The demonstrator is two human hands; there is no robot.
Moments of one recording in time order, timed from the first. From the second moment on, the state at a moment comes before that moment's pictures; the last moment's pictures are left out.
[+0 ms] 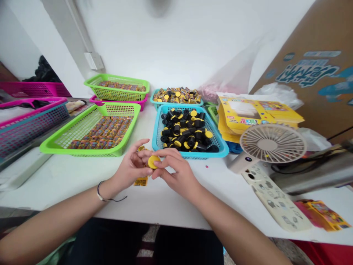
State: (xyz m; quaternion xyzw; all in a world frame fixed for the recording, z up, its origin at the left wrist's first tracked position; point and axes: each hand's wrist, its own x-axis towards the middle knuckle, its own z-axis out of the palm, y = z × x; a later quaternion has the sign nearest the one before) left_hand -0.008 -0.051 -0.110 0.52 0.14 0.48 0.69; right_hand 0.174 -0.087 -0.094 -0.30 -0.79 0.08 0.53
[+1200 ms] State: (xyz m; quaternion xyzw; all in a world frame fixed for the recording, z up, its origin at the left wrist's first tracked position) left_hand -0.010 -0.069 -0.105 0.67 0.12 0.34 0.65; right_hand 0.159 -0.099 -0.104 -0.21 -0.85 -0.17 0.46
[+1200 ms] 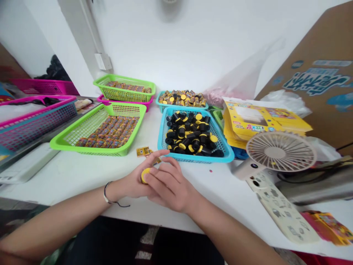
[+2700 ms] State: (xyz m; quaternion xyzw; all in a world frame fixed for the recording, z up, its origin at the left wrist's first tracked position) left_hand -0.094 0.061 -0.031 0.82 0.56 0.03 0.10; right_hand 0.202 -0.059 -0.089 -0.57 -0.72 -0.17 0.36
